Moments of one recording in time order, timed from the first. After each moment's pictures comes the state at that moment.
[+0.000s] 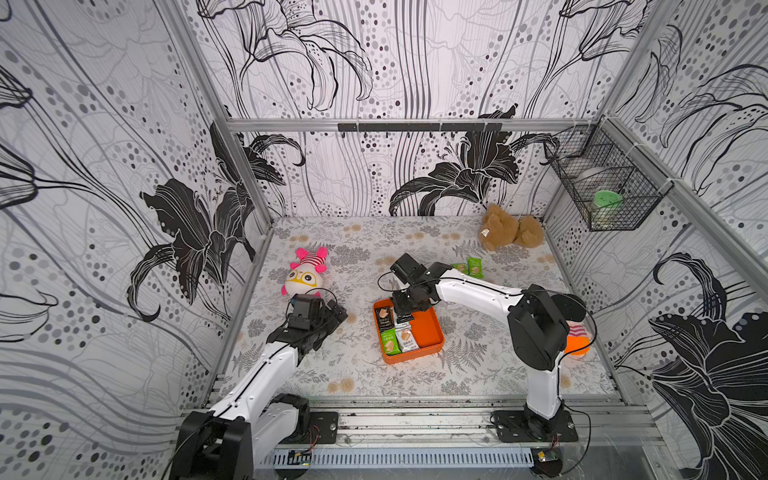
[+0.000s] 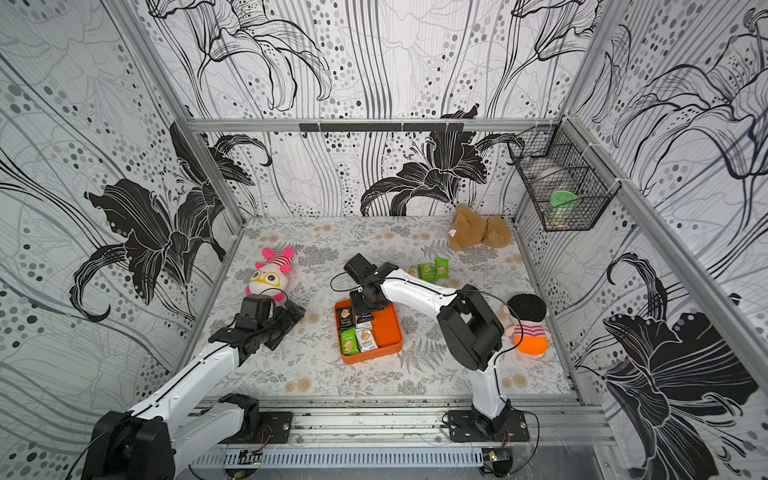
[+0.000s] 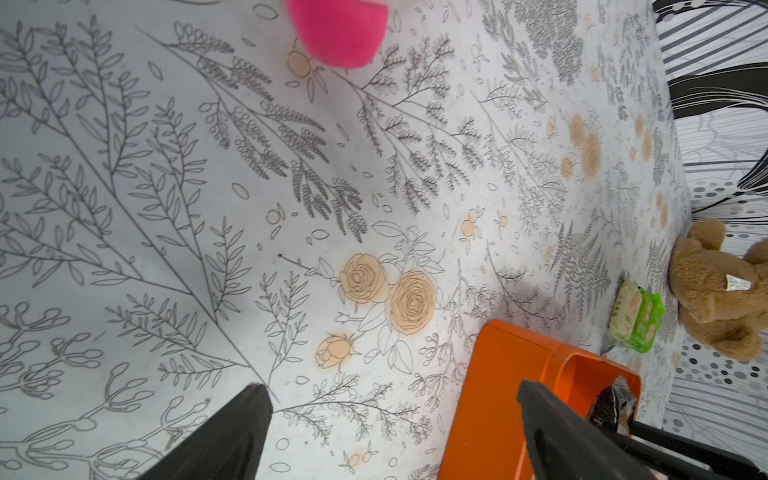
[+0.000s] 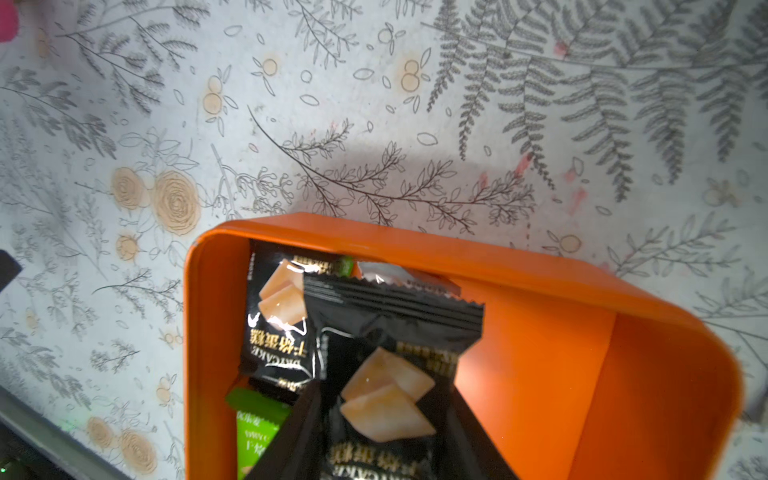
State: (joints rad) left arm -0.18 1.03 0.50 -0.35 0.08 -0.97; right arm 0.82 1.95 1.52 -0.73 -0.06 0.48
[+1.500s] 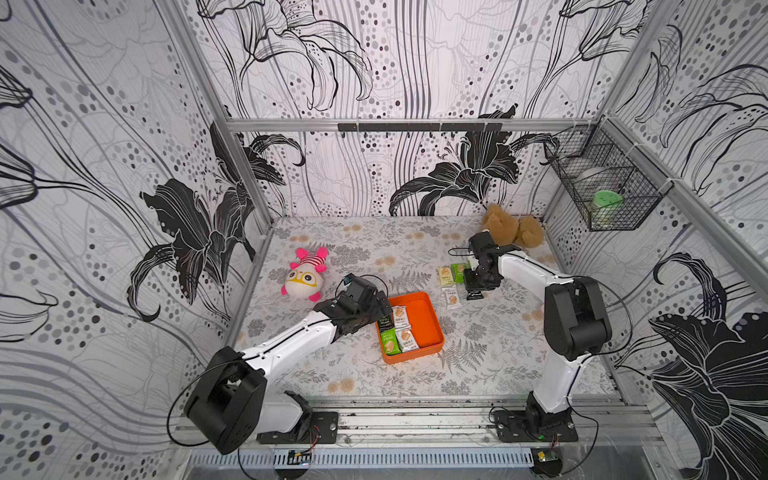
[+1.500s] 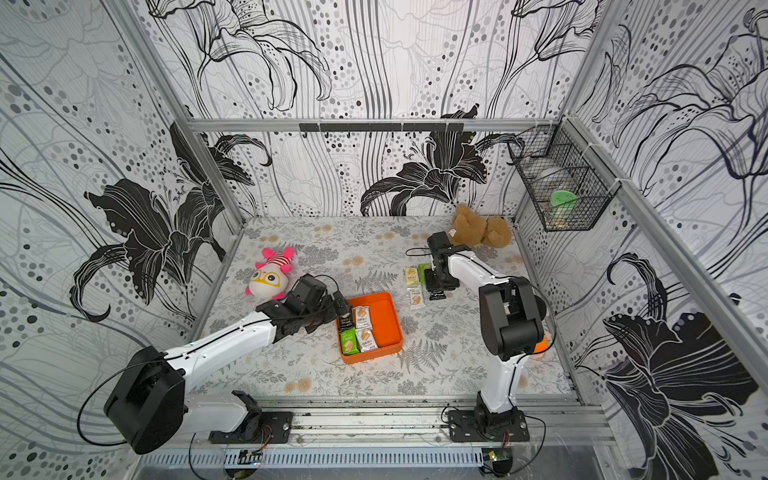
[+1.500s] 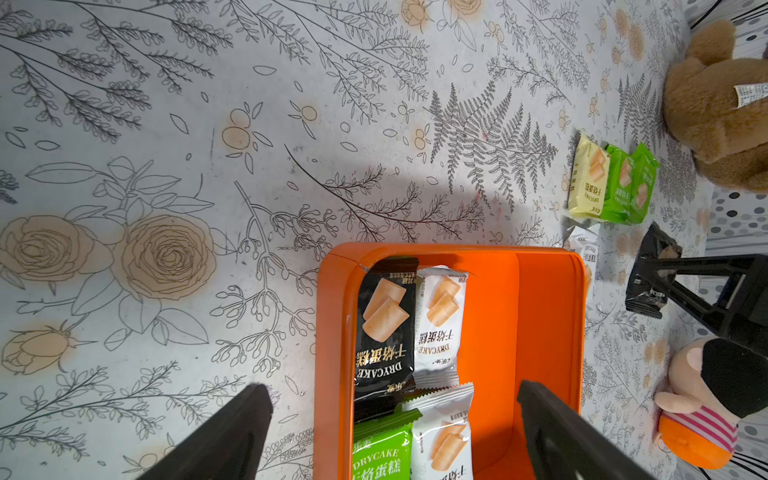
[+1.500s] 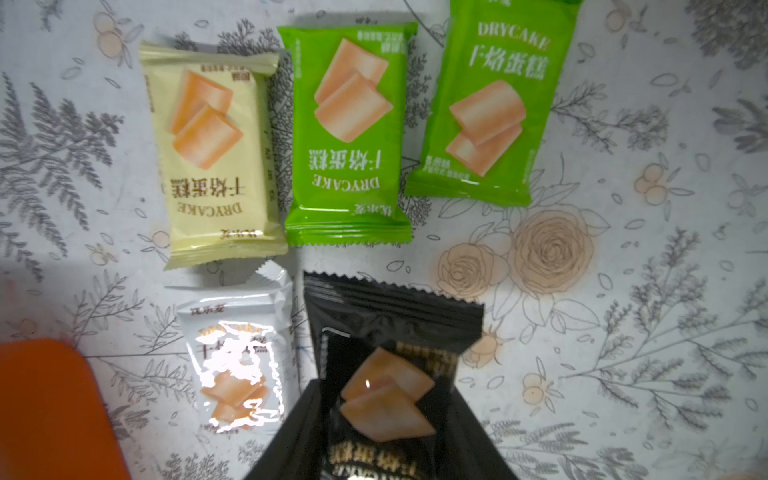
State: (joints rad) left arm -0.59 1.33 0.78 -0.38 -0.06 -0.98; right arm 0.27 1.88 1.36 -0.75 0.04 0.16
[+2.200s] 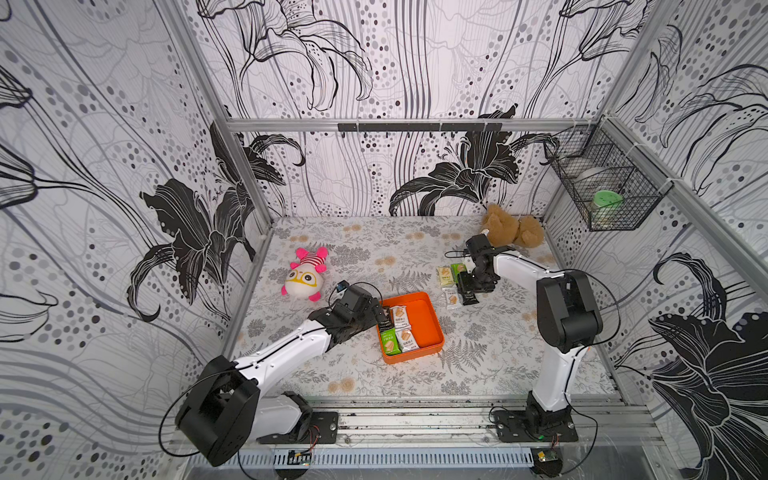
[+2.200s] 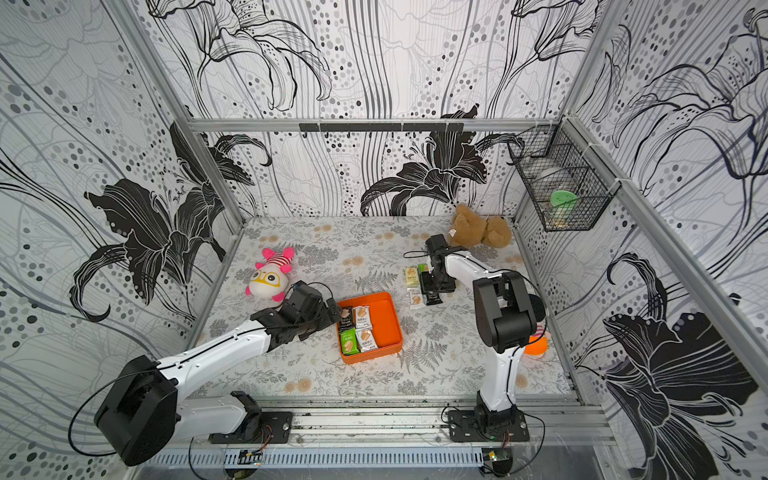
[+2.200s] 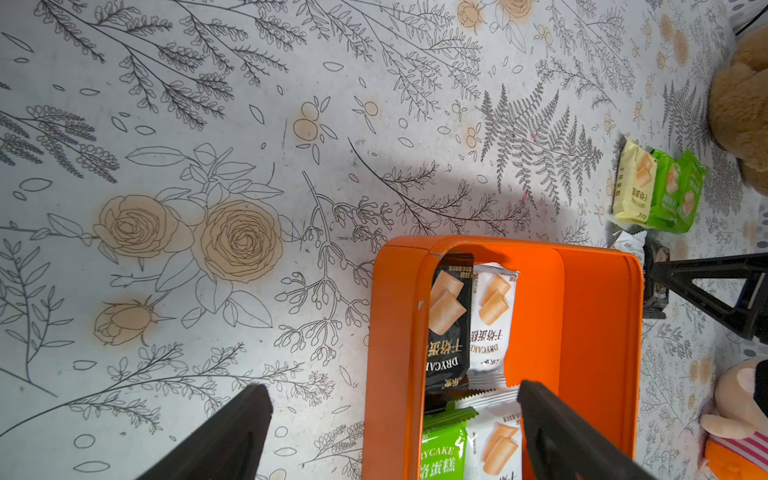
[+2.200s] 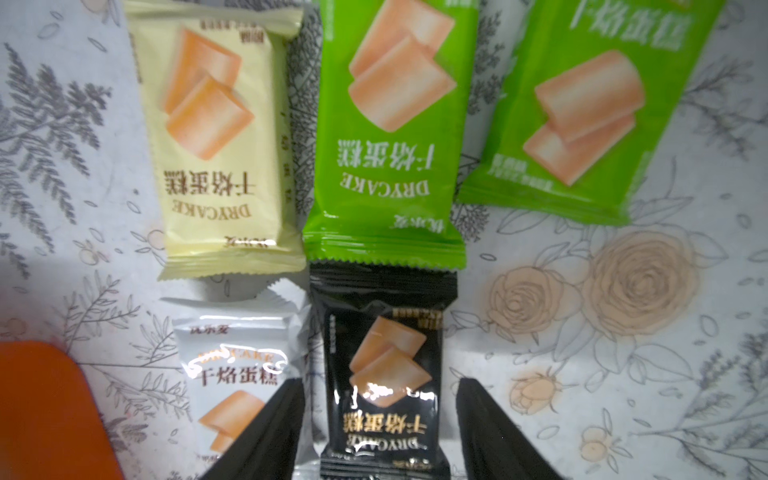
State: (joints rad) left arm -0.59 1.27 0.70 -0.38 -0.12 -0.99; right arm 0.27 1.93 1.37 -0.73 -0.03 0.14
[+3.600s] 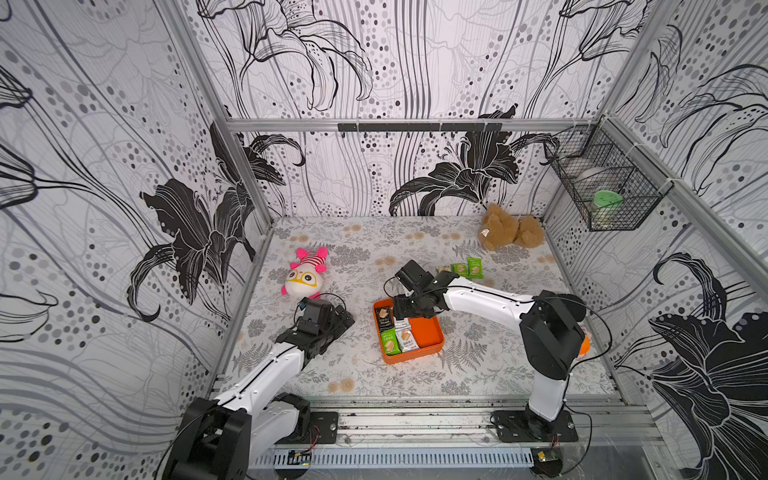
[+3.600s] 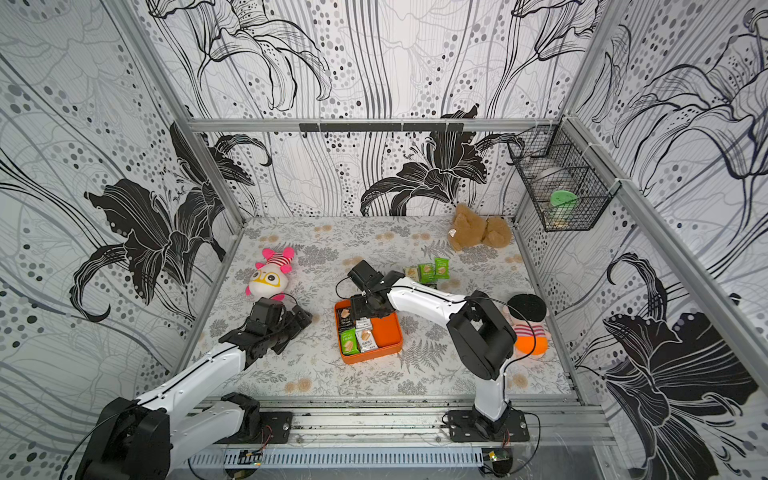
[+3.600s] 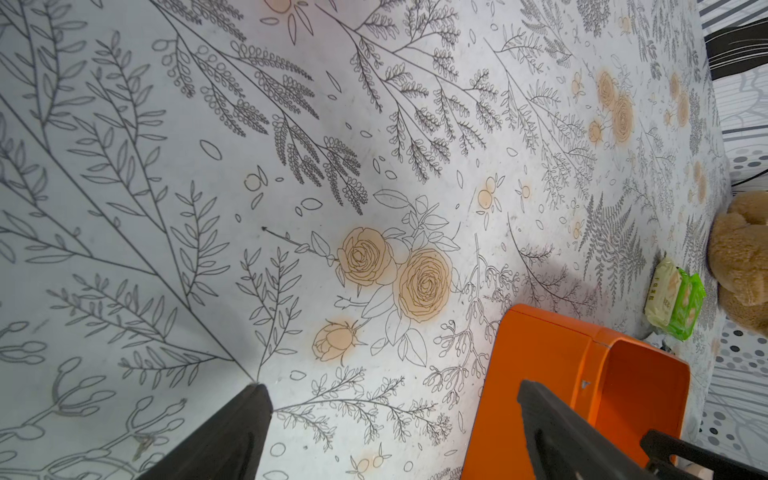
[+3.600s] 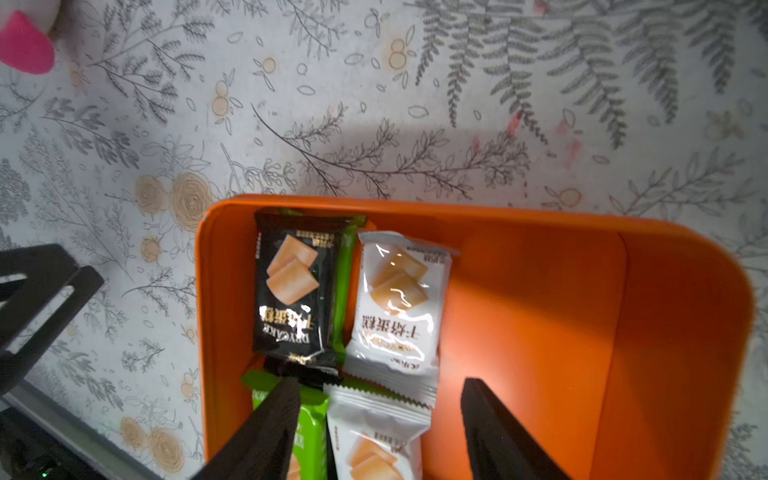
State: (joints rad) left arm -0.27 1.06 0.43 -0.28 0.00 -0.99; right arm 0.84 1.88 1.40 -0.63 -0.04 0.59
